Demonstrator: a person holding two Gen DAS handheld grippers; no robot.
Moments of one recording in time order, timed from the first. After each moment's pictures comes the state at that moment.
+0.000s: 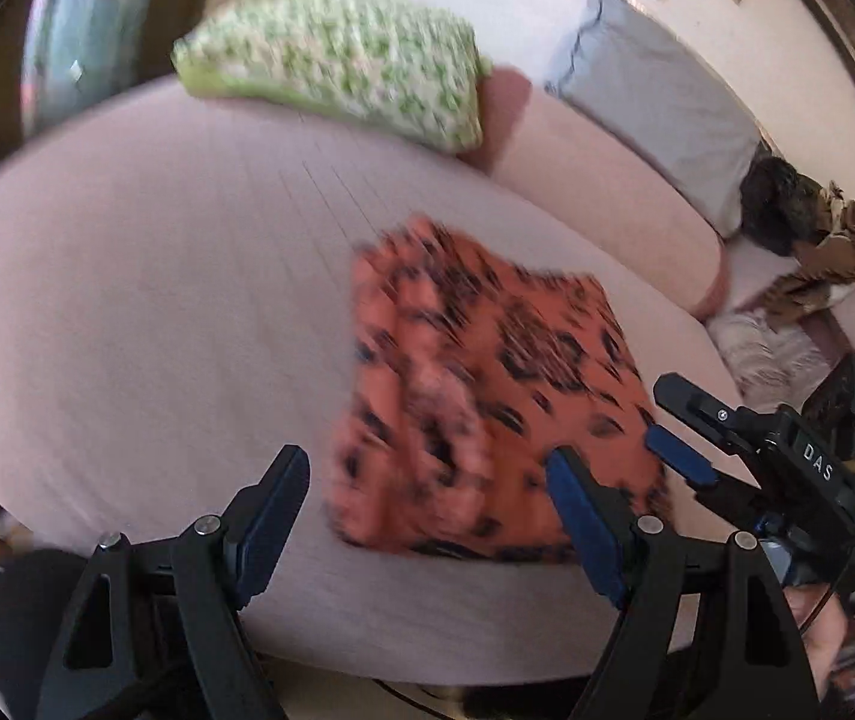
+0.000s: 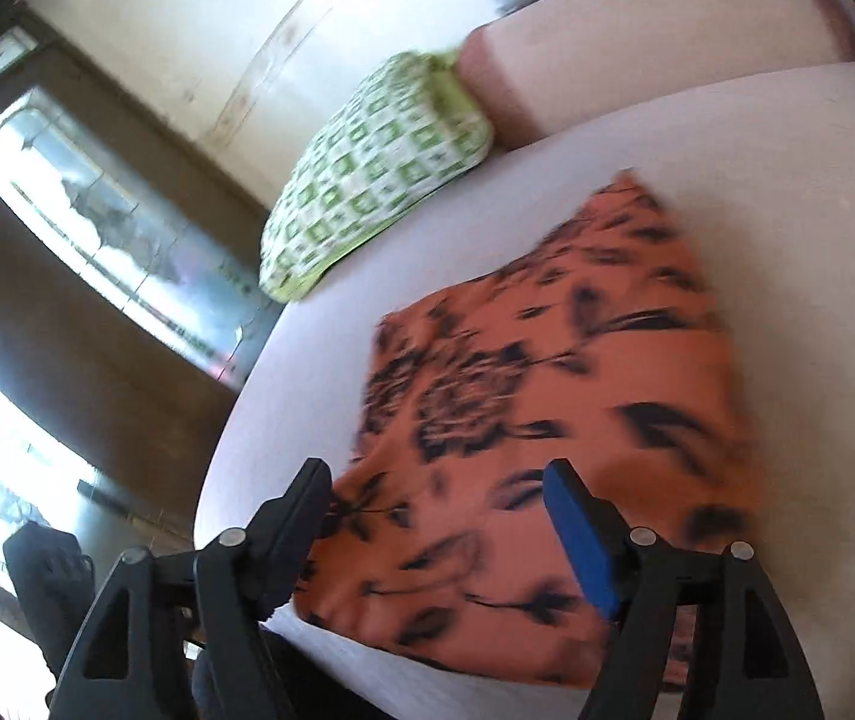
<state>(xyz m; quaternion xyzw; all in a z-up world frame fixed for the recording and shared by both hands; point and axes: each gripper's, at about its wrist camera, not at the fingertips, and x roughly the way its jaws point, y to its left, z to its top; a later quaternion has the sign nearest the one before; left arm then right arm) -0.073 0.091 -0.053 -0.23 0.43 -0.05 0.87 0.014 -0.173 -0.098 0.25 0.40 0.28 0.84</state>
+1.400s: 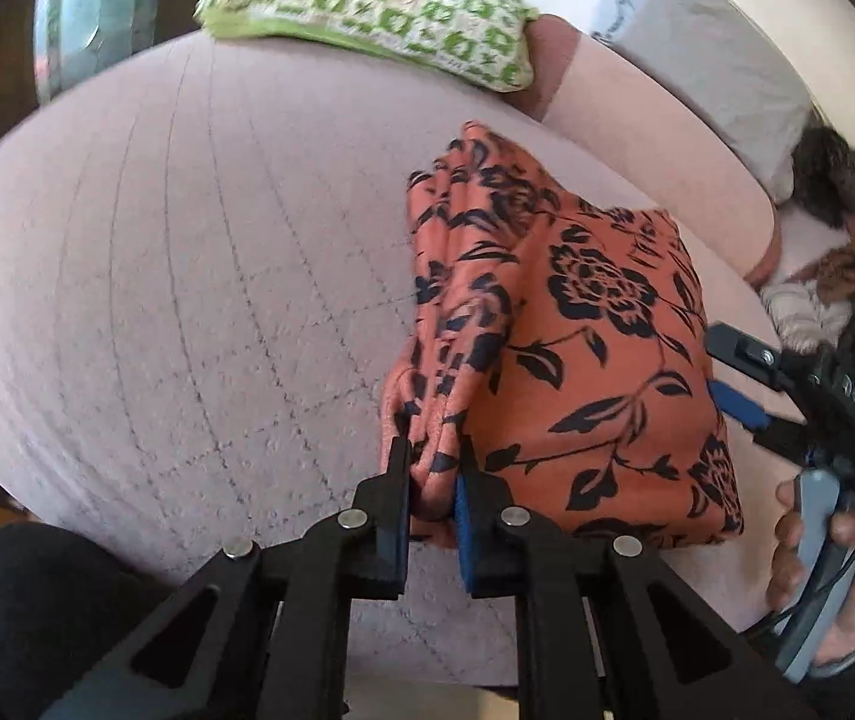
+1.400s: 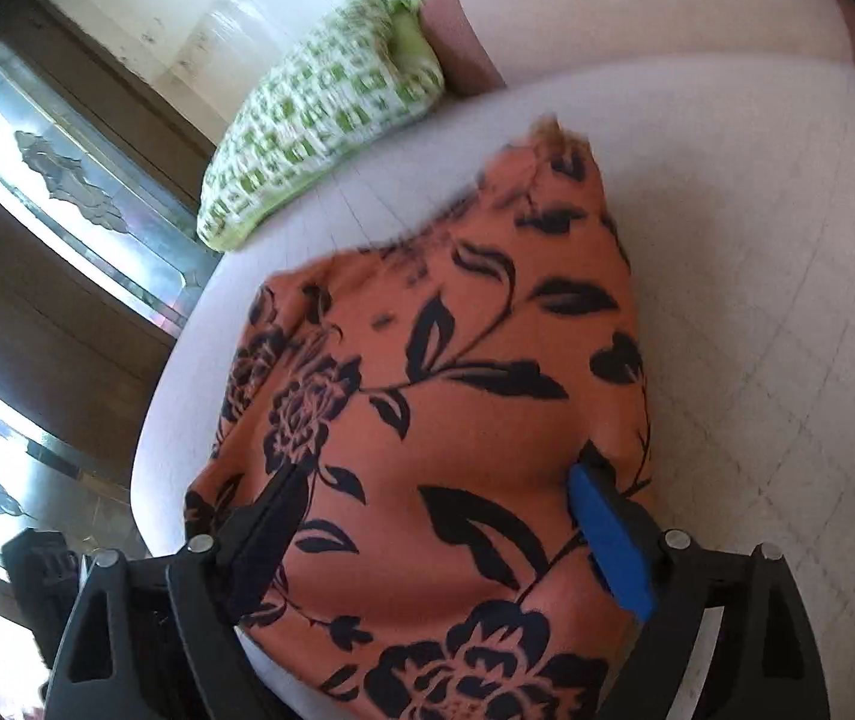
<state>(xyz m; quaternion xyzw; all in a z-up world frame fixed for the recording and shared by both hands) -0.067 0.092 -0.081 -0.19 0.48 0.00 0.86 0.064 -0.167 -0.122 0.17 0.46 0.28 0.82</state>
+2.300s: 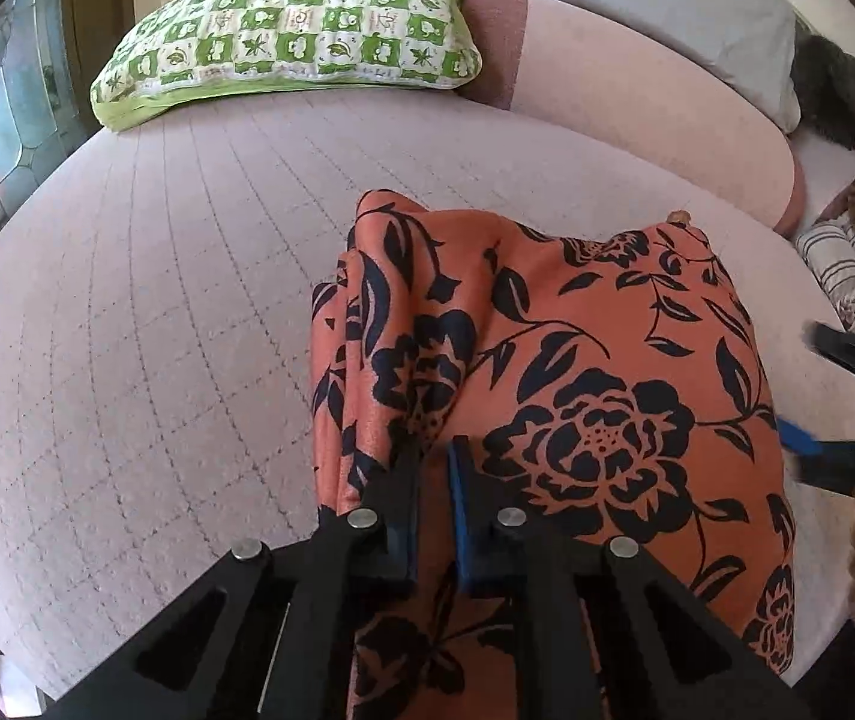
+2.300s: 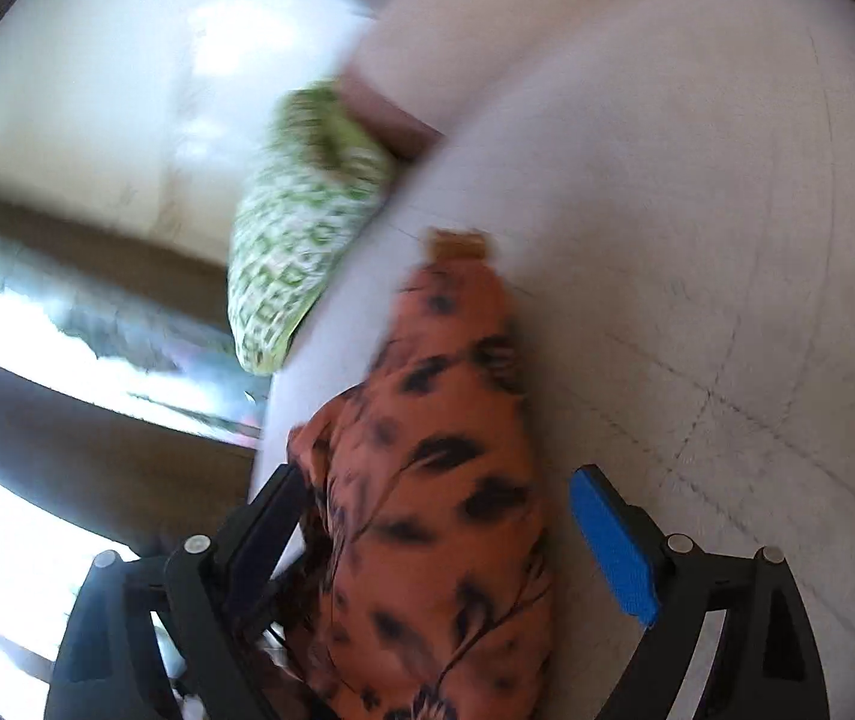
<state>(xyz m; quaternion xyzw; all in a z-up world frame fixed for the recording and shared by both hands) 0.057 0.045 -0.089 -0.07 0.50 0.00 0.87 0.142 -0.265 -0.167 0.43 0.49 0.27 0.71</state>
